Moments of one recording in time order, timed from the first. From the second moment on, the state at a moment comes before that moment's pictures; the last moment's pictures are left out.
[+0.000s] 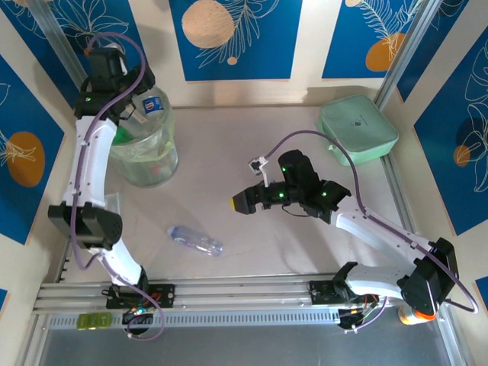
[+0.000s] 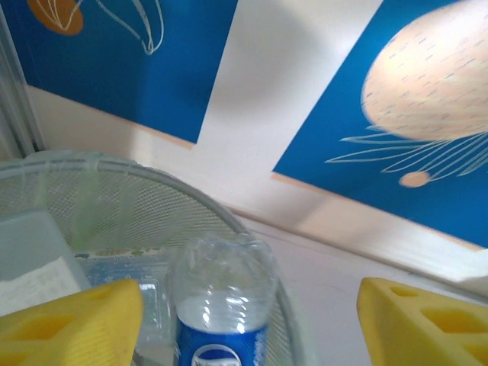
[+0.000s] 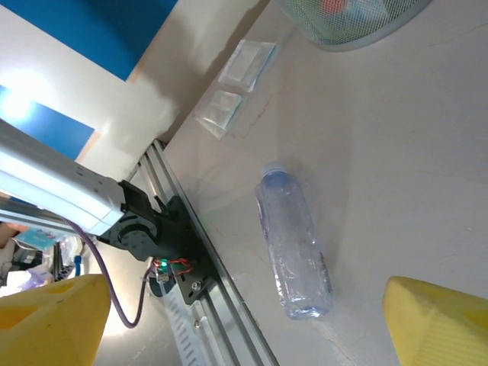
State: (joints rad) left arm -0.06 1.70 2.06 -0.76 -0.06 -0.42; right arm 0.74 1.19 0.98 -0.37 -0.56 0.45
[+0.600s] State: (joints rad) left arm -0.14 0.83 1.21 -0.89 -0.12 -0.76; right arm 0.99 1.61 1.31 -0.68 -0.32 0.19
